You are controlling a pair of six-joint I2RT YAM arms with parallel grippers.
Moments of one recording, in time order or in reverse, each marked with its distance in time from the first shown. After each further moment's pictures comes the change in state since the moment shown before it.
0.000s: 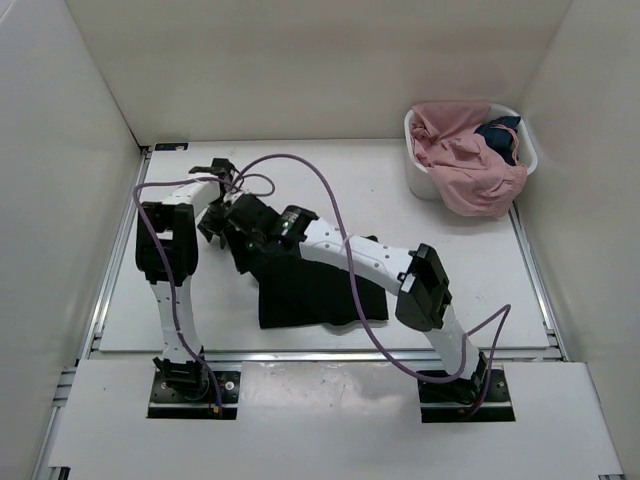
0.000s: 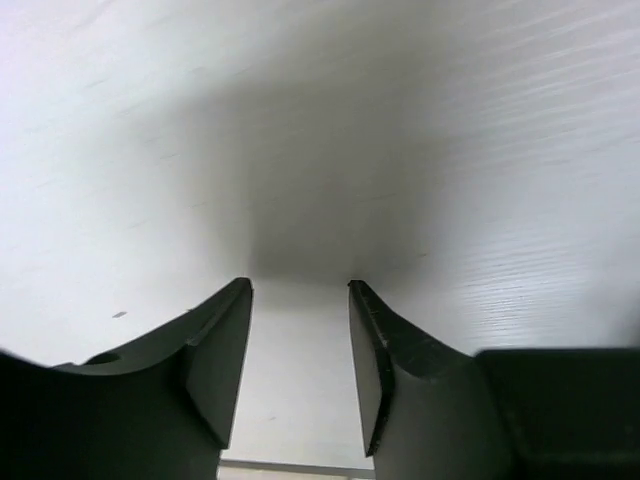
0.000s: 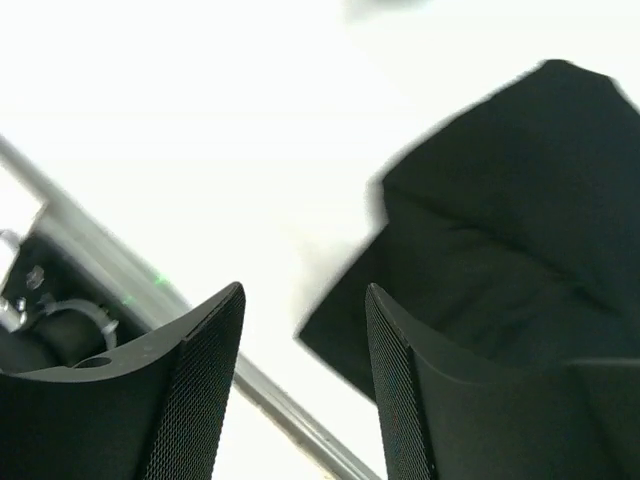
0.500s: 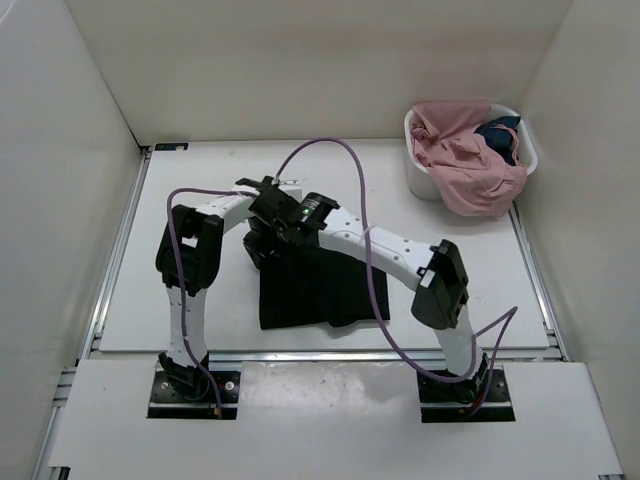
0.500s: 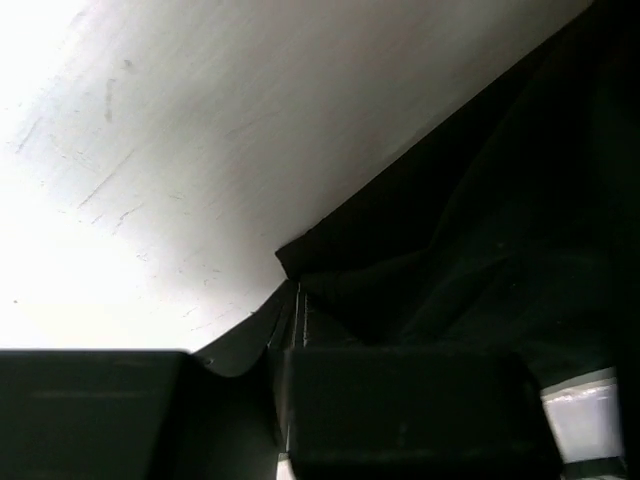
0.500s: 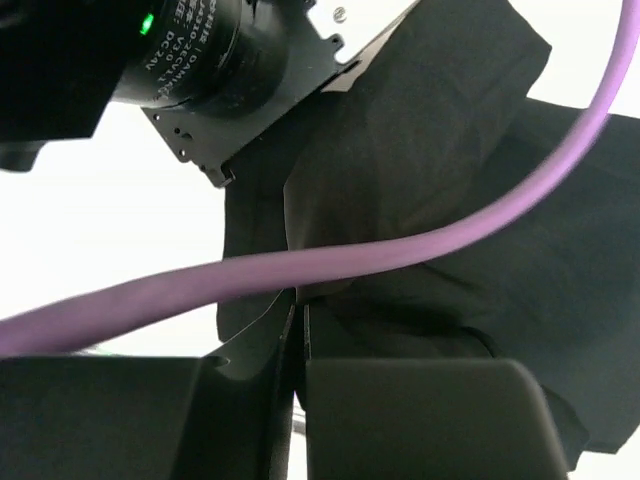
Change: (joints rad) left arm -0.275 -0.038 -0.096 -0.060 0.185 0.016; right arm -0.054 -0.128 -0.105 -0.197 0.251 0.285
